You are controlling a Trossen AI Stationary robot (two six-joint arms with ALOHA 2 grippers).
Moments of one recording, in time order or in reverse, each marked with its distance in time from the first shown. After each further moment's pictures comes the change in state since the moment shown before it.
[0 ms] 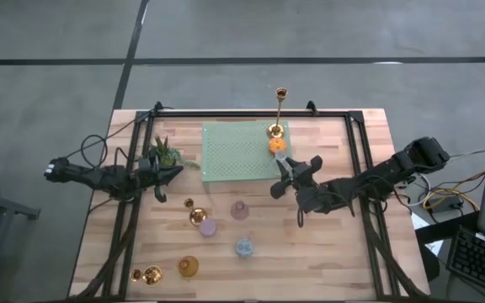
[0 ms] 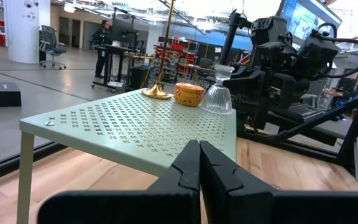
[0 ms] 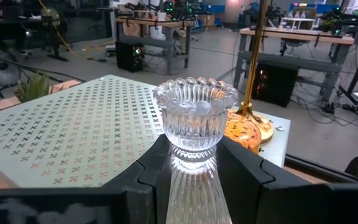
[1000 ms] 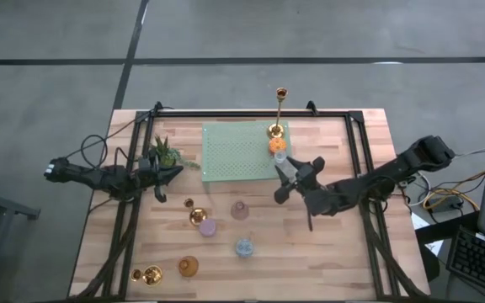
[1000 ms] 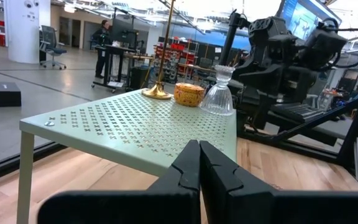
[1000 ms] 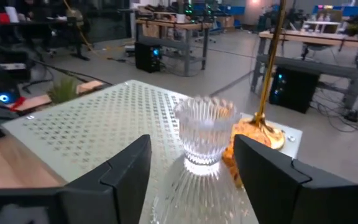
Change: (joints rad) left arm 0.000 0.000 0.000 0.000 0.000 0.000; right arm 0.058 -0.073 0.007 -0.001 -0.025 -0.076
